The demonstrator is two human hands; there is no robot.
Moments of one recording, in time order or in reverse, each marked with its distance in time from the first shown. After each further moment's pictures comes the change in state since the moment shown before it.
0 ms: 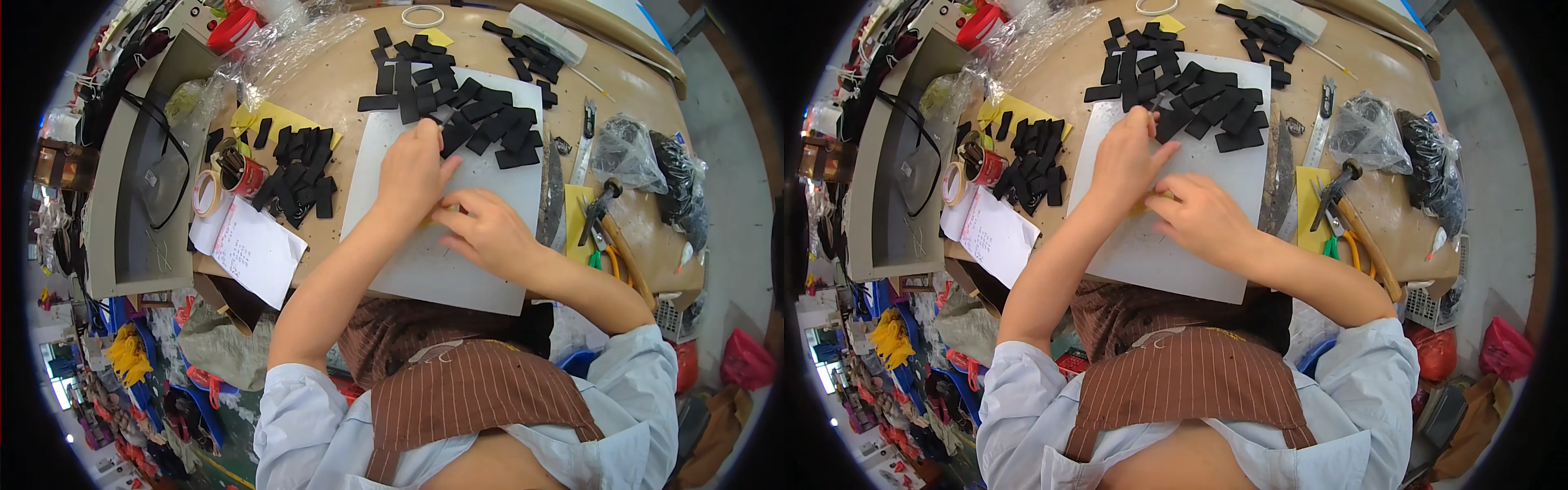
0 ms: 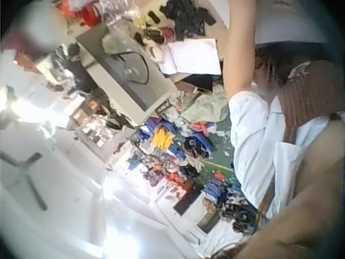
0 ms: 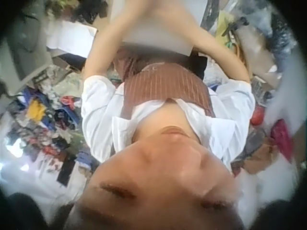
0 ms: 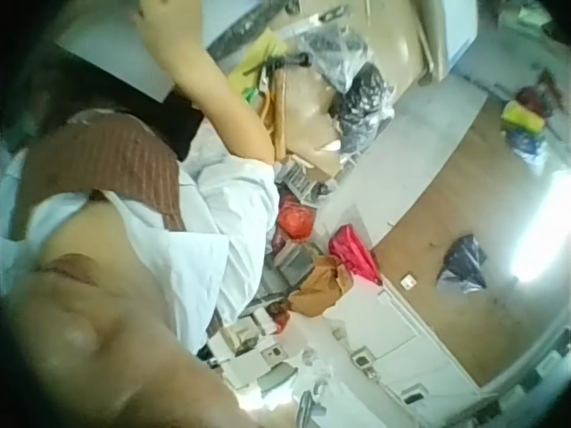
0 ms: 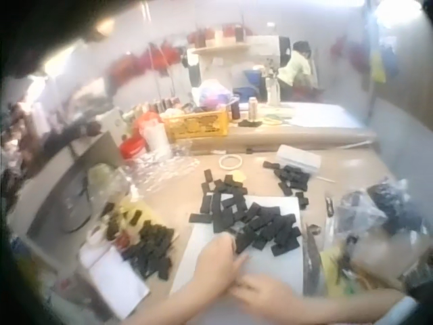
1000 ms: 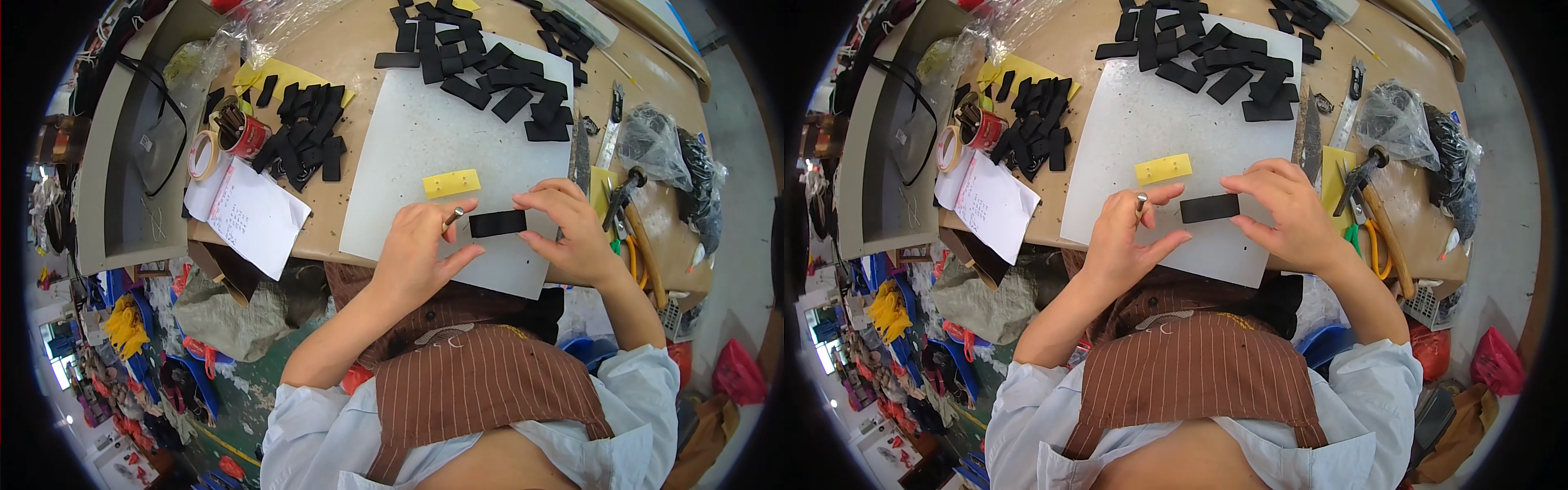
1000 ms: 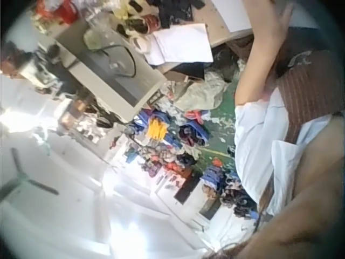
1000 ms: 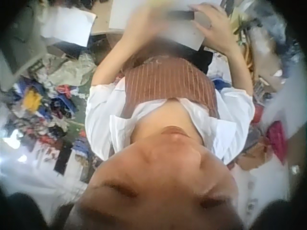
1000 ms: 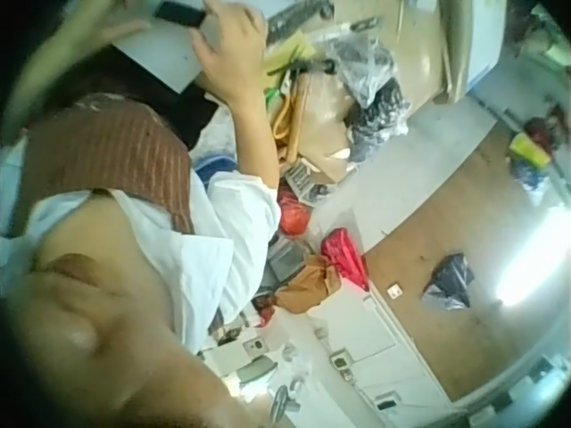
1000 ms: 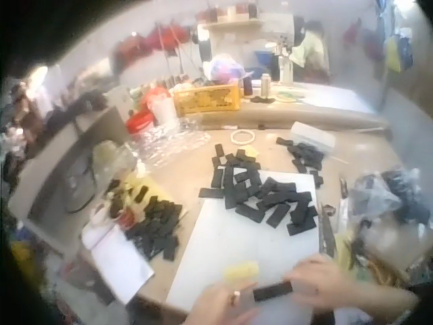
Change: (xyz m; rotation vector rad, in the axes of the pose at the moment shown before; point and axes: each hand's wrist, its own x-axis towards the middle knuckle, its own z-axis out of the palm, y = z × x) left_hand -0.123 0.023 -0.032 -0.286 -0.124 0.021; right_hand -0.046 0.007 -0.053 0.148 -0.172 0.177
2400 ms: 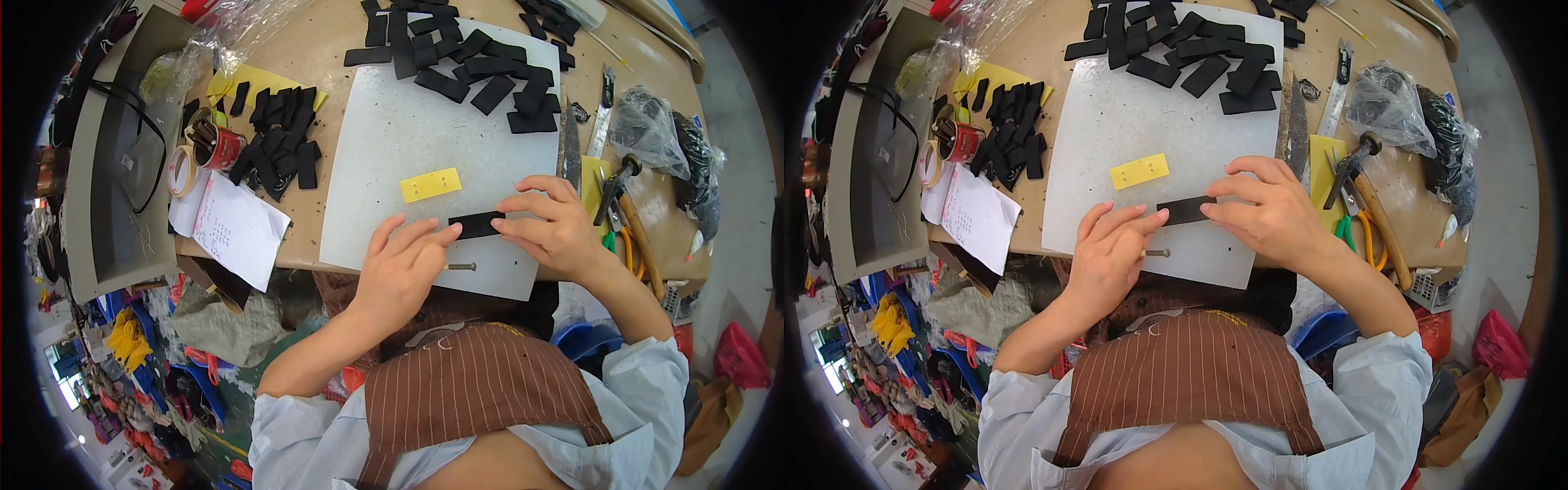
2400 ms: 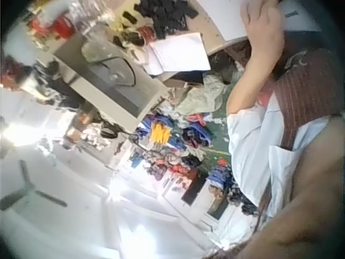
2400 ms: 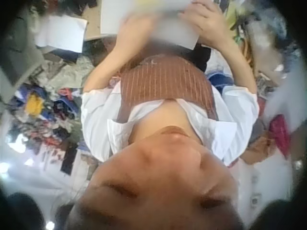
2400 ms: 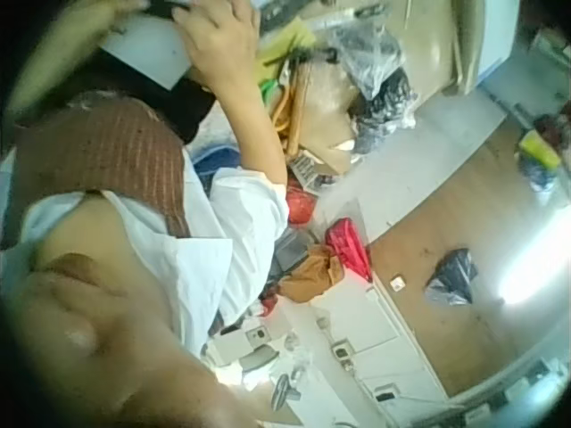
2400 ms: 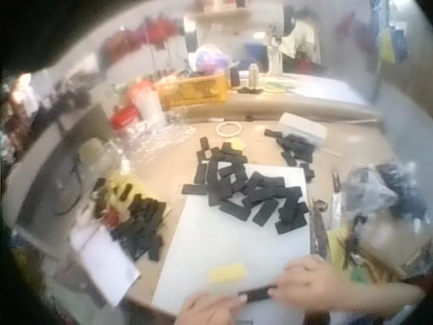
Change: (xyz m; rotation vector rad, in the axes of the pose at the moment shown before) left_hand -0.014 -0.003 0.000 0.335 -0.096 0.246; right_hand -0.003 0.008 0.008 -0.229 0.055 -0.170
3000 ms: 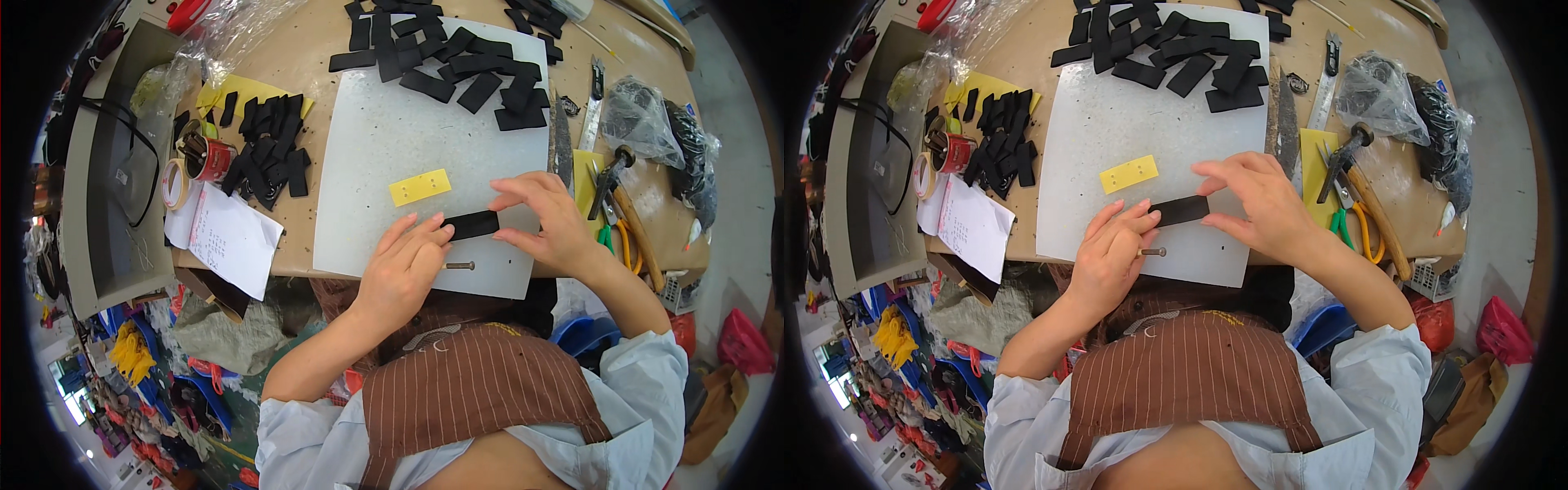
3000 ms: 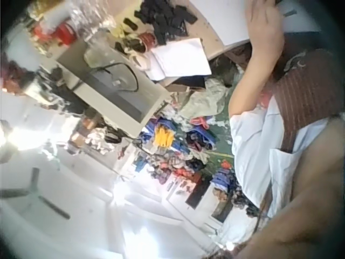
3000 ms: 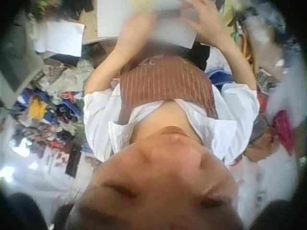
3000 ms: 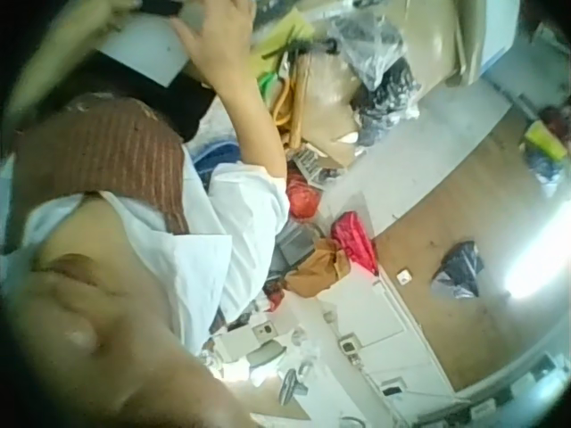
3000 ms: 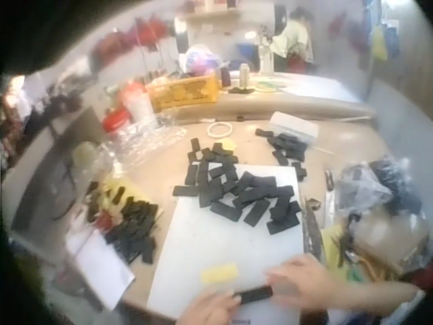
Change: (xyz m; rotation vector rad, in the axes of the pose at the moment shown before) left_hand 0.008 0.001 0.015 -0.116 0.116 -0.002; right_hand 0.002 0.001 -0.001 0.273 -0.055 0.249
